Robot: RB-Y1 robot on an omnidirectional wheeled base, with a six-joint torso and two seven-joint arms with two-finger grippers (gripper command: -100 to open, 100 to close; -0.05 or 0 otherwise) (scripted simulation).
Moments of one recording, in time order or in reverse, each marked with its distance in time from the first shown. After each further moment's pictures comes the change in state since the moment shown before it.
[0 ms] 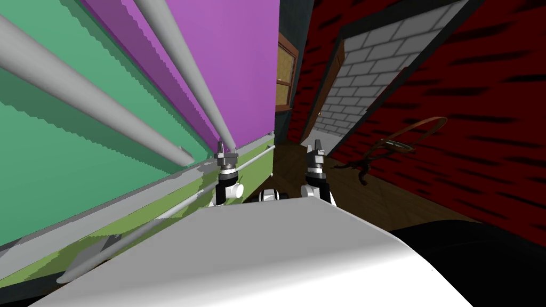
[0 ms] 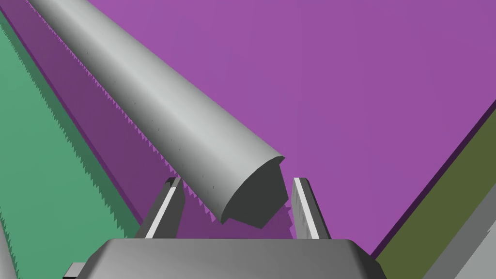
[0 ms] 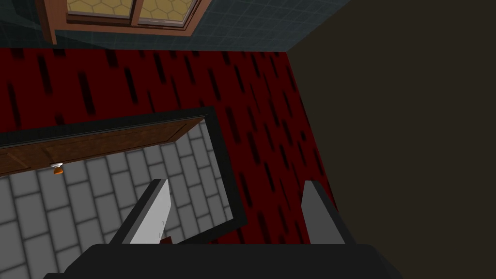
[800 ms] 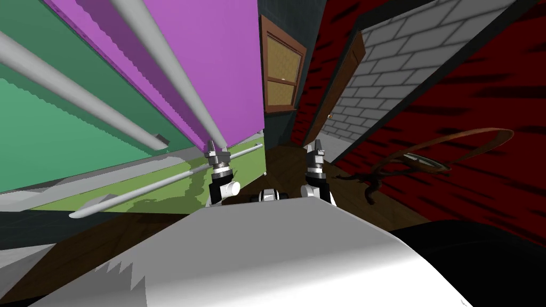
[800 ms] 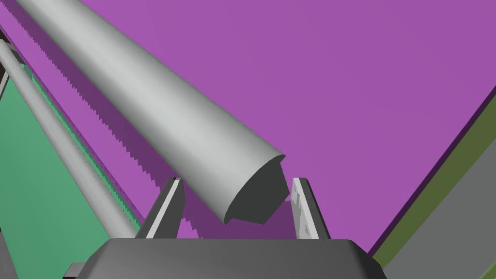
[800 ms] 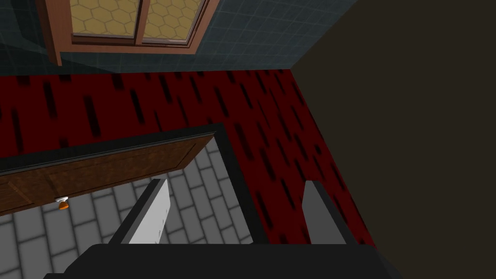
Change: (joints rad) left arm -0.004 -0.071 0.108 -0.039 0.052 0.071 -0.127; right arm 0.000 0.000 0.000 0.000 0.000 0.000 0.000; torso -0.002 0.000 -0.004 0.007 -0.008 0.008
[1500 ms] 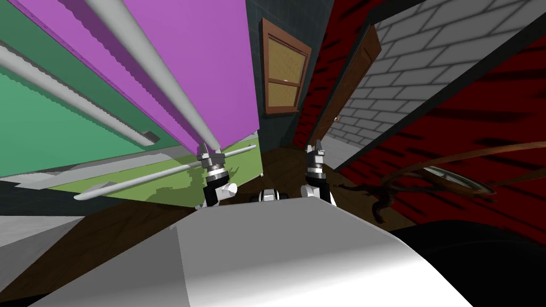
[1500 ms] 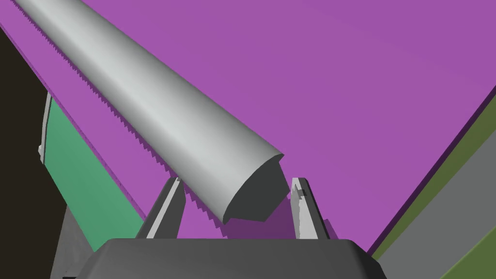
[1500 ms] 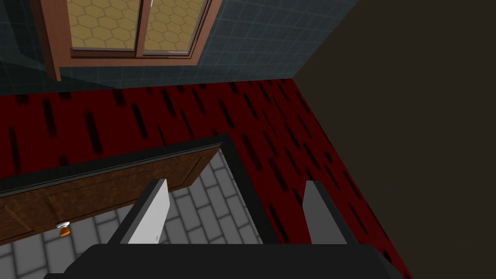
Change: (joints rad) left arm 0.030 -0.013 0.053 -0.018 0.049 -0.007 -0.054; right arm 0.000 0.000 0.000 0.000 0.000 0.000 0.000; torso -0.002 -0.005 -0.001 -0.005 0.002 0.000
